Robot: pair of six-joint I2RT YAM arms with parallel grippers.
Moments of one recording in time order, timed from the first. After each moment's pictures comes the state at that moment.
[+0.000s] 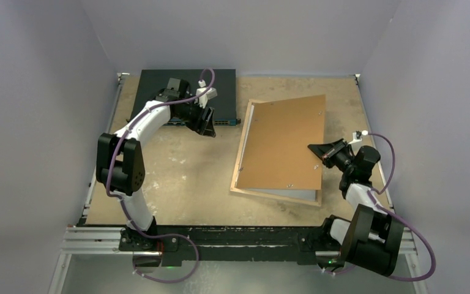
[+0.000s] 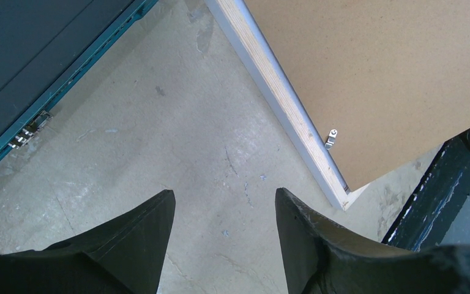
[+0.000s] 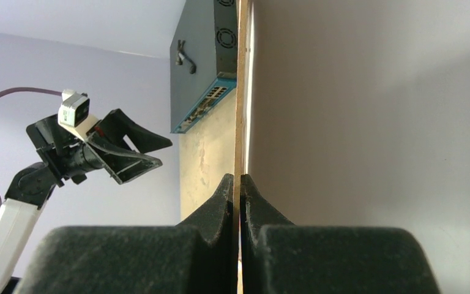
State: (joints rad) left arm -0.25 1.82 1.46 -0.69 0.65 0.24; right arm -0.37 1.11 0.31 0.47 -0.85 0.99
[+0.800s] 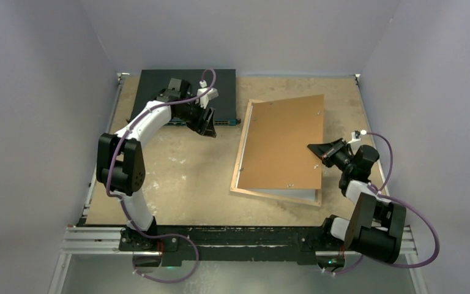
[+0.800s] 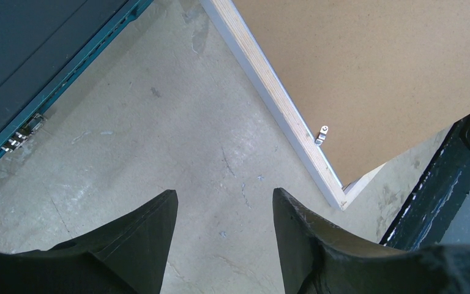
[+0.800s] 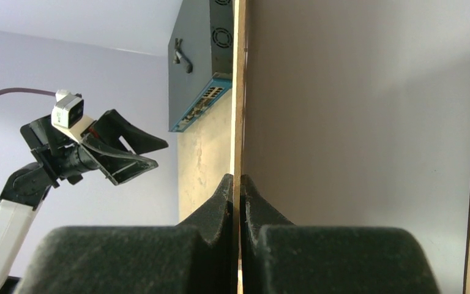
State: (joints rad) left arm -0.26 1.82 1.46 -0.69 0.65 0.24; right arm -0.37 1.20 0.31 0.56 -0.86 0.99
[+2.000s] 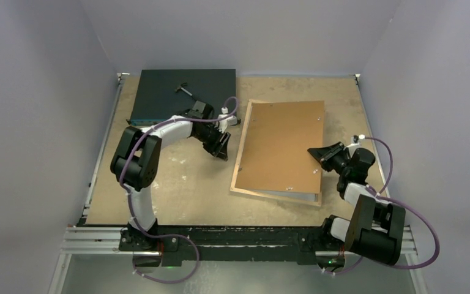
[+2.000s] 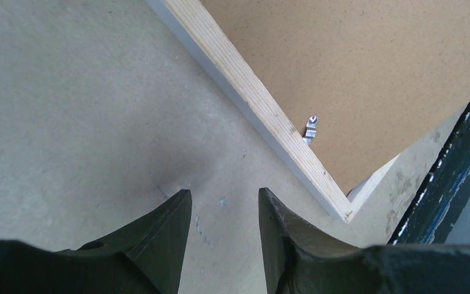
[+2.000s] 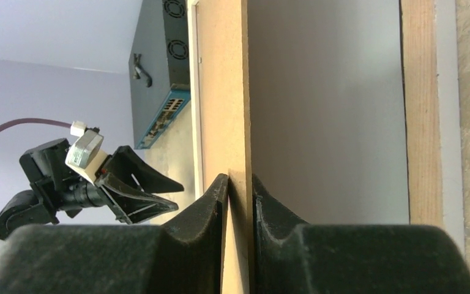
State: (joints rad) left arm -0.41 1.90 1.29 -0.55 0.64 0.23; right arm -0.35 1.19 0.27 0.50 -0.73 0.91
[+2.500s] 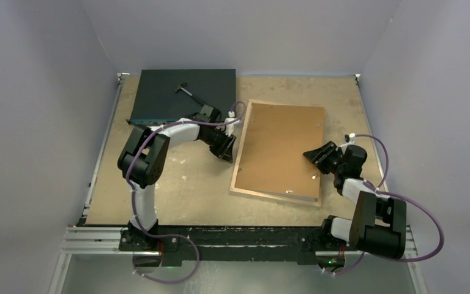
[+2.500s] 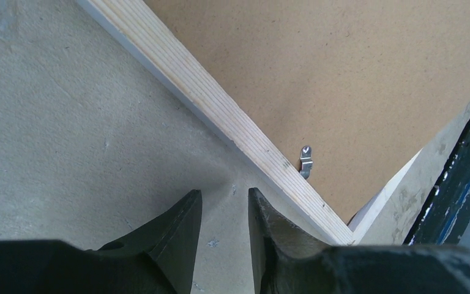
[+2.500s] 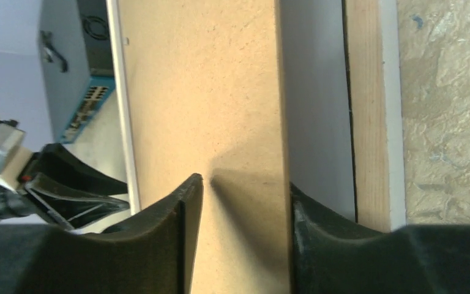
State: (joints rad) left arm -0.47 1.98 1.28 -0.46 0.65 0.20; right arm -0.27 1.24 0.30 0.37 -0.59 0.73
